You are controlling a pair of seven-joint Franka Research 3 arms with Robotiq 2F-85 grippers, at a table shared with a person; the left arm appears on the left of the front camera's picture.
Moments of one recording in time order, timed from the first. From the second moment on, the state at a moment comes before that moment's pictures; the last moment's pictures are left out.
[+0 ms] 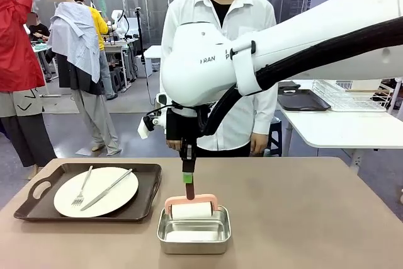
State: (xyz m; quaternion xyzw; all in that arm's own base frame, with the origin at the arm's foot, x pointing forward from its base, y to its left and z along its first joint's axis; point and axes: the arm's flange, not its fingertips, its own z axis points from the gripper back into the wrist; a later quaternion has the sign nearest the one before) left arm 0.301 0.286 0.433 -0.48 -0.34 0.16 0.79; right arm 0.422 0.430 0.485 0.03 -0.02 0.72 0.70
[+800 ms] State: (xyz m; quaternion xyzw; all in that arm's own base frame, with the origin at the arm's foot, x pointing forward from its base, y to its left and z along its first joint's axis) left arm 0.301 0.286 0.433 -0.48 -0.34 0.16 0.79; right arm 0.455 0.431 0.425 0.04 0.01 0.70 0.72
